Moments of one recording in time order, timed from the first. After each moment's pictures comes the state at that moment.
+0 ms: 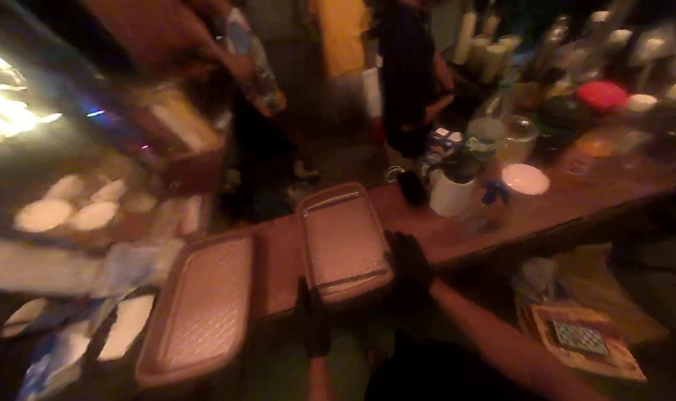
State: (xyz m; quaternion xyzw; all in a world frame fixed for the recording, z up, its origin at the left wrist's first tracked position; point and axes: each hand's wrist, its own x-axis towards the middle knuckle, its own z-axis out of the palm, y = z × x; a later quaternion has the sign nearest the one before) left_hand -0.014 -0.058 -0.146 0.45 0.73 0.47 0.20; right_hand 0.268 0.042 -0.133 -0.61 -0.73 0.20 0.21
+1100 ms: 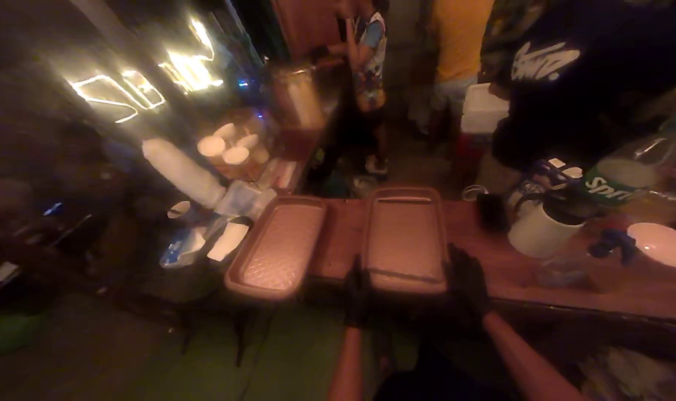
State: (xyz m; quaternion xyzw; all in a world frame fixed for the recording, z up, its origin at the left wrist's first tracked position) left_hand -0.019 -0.056 -0.161 0.44 0.74 0.46 0.19; right_hand 0.275 0.051 -0.148 -0.58 -0.76 0.18 0.25
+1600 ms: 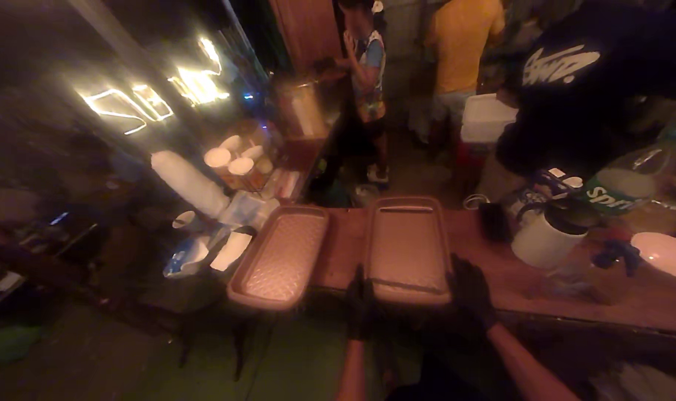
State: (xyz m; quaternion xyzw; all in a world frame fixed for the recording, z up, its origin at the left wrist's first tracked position) left_hand -0.022 -0.057 -0.166 0.45 0.74 0.46 0.18; right_hand 0.275 0.054 -0.151 -0.58 -0.76 0.16 0.26
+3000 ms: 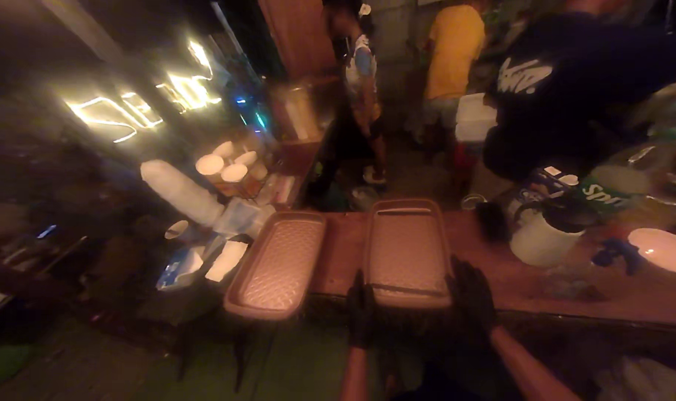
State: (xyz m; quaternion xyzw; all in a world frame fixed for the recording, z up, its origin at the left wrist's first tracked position) left_hand -0.017 -0.060 -0.158 0.46 0.75 0.45 0.16; right_hand 0.275 0.045 -0.154 -0.58 -0.74 0.18 0.27
